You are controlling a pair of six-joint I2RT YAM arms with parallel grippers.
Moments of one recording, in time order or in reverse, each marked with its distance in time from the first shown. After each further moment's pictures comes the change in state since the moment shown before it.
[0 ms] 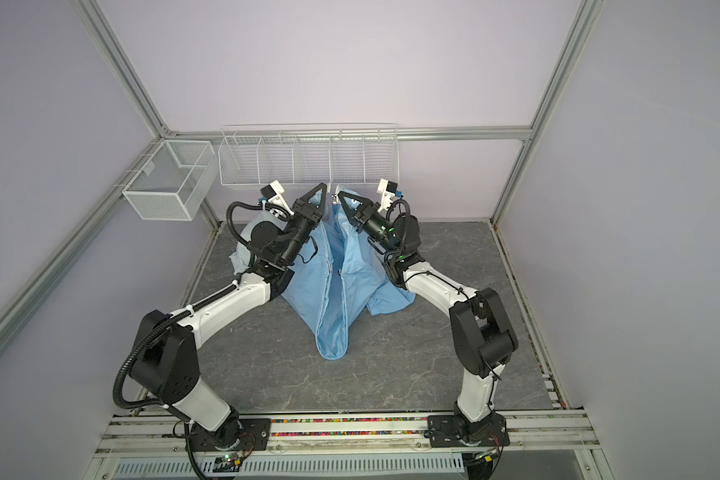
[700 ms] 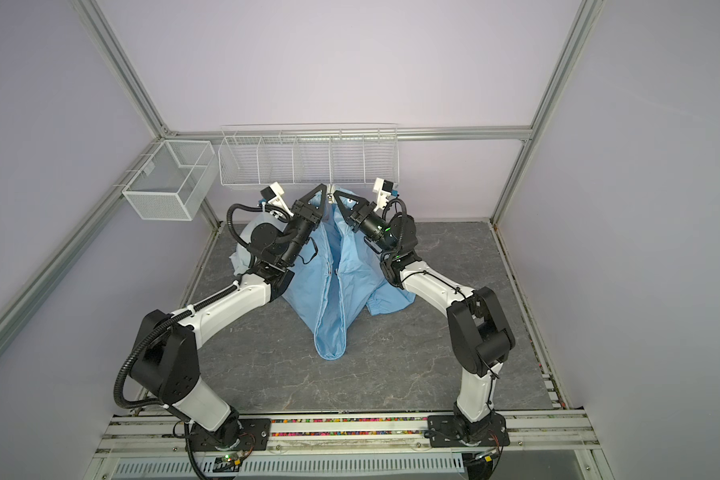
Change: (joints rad) left arm 0.000 0.000 -0.013 0.023 0.004 -0.030; right arm 0.021 0.016 0.026 0.006 0.005 0.001
